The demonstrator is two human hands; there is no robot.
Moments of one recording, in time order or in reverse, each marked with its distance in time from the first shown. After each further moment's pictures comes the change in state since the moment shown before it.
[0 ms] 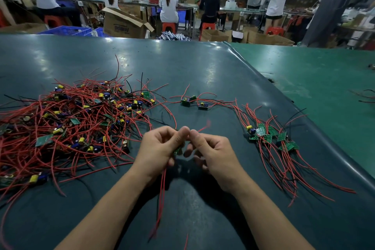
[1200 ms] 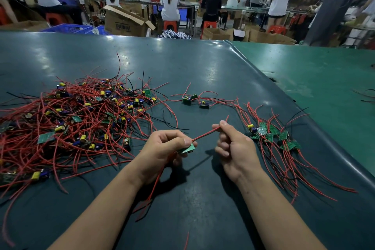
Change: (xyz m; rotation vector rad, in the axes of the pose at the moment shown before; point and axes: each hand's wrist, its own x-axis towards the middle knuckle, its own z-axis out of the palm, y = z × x) left_hand 0.000 -0.002 -0.010 -0.044 -0.321 -0.128; right_hand 0.016 -0.003 -0.021 0.568 0.426 0.195
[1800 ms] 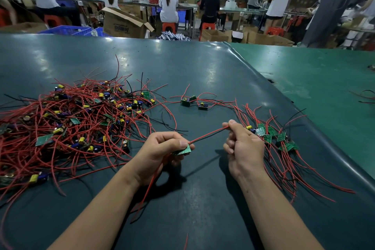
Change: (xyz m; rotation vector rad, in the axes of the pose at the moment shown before) left_hand -0.001 0.004 -0.001 -0.061 -0.016 -0.010; right_hand 0.011 -0.004 -0.008 0.004 0.169 -0.204
